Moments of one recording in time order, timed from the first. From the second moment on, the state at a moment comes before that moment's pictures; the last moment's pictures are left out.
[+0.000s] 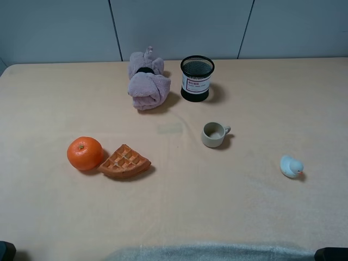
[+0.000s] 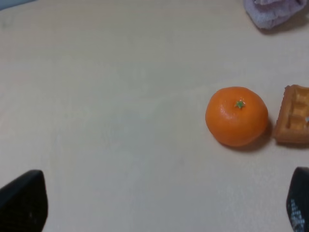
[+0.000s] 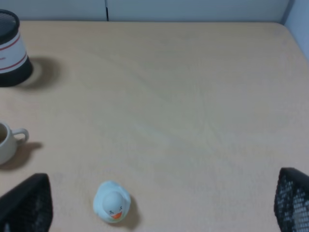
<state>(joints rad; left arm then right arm) -0.08 0.00 -0.49 -0.01 1.06 0.15 0.02 -0.01 -0.49 -0.05 1.03 -0.01</state>
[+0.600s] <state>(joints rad) -0.08 0.04 -0.50 -0.01 1.07 0.15 0.02 -0.01 -0.49 -0.05 1.03 -0.01</state>
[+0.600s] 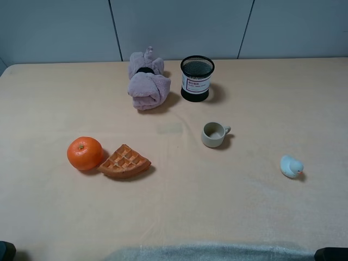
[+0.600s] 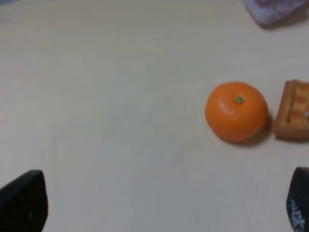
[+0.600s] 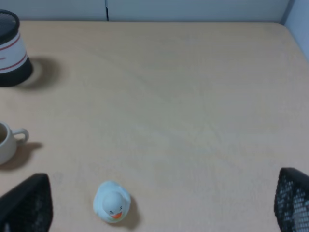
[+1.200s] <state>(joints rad) -0.08 0.53 -0.63 -0.04 1.04 0.30 0.02 -0.01 -0.49 -0.05 1.03 -0.01</state>
